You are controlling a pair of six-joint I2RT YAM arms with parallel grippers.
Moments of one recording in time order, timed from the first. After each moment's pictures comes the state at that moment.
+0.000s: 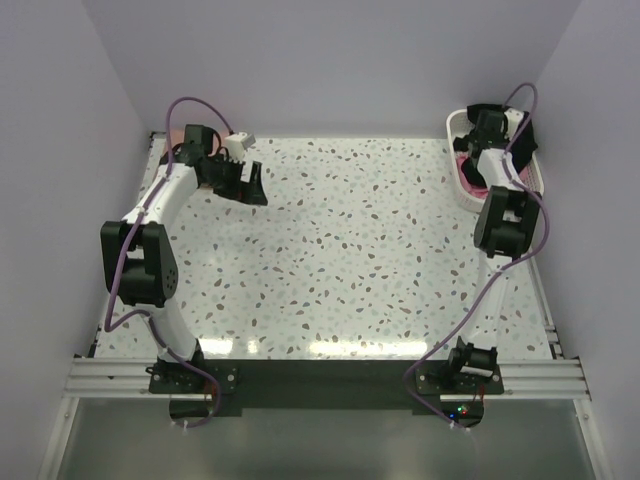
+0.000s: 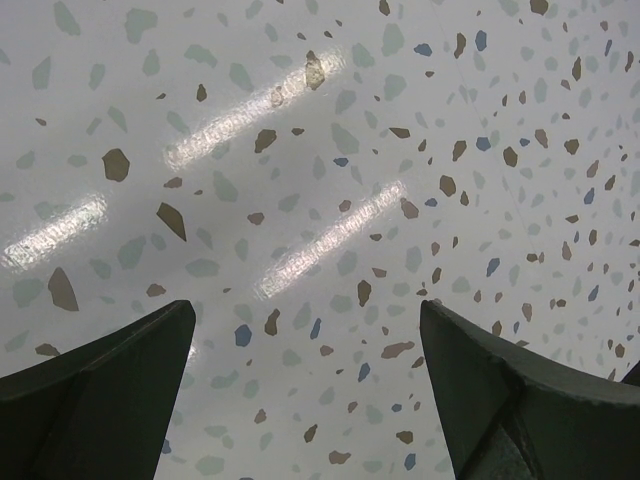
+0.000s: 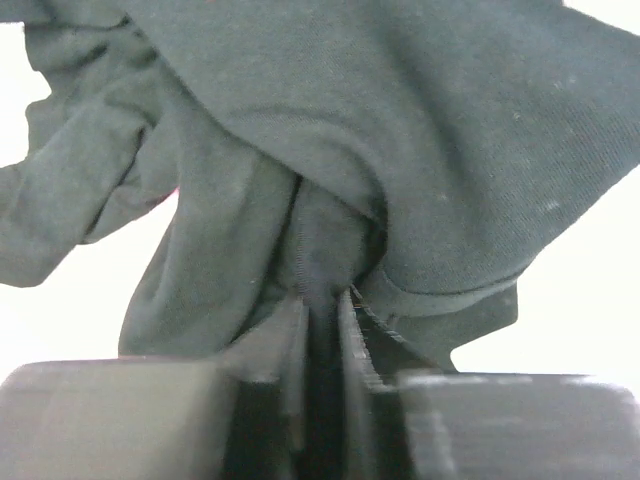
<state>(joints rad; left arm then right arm) -0.06 1.83 1.52 -0.70 0.57 0.18 -0.17 2.44 2.10 -0.31 0.57 0.21</state>
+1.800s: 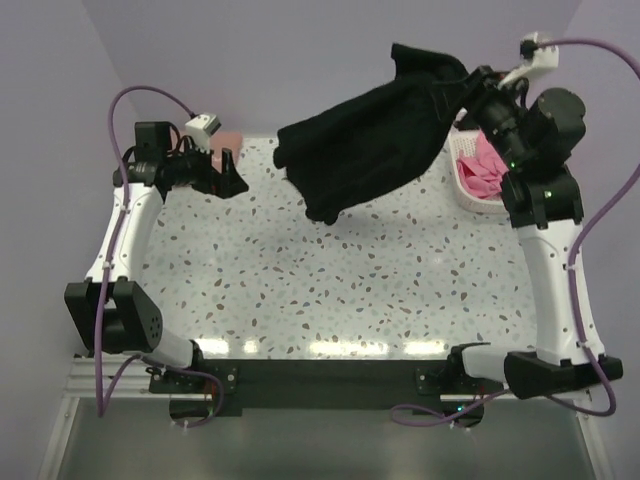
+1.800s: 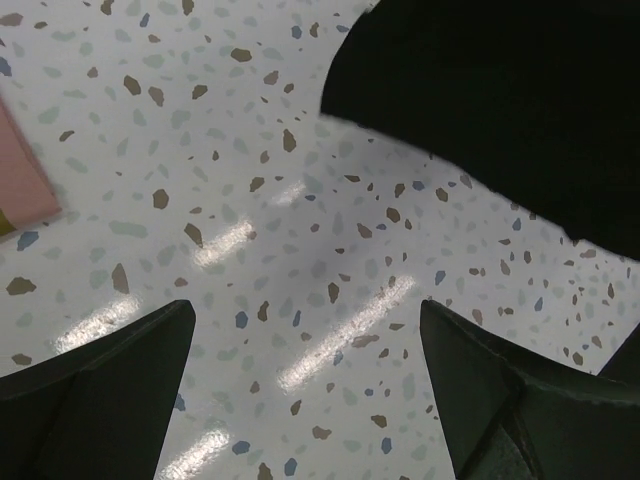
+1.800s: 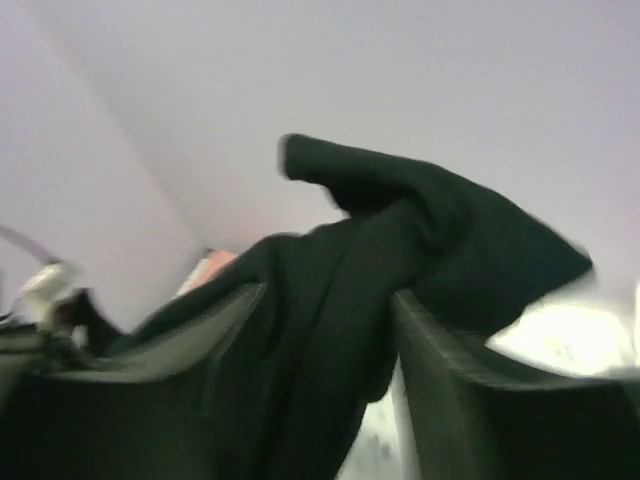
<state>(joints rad) 0.05 1.51 1.44 -0.68 0.69 0.16 0.16 1.32 1.80 -0.32 -0.26 0.37</state>
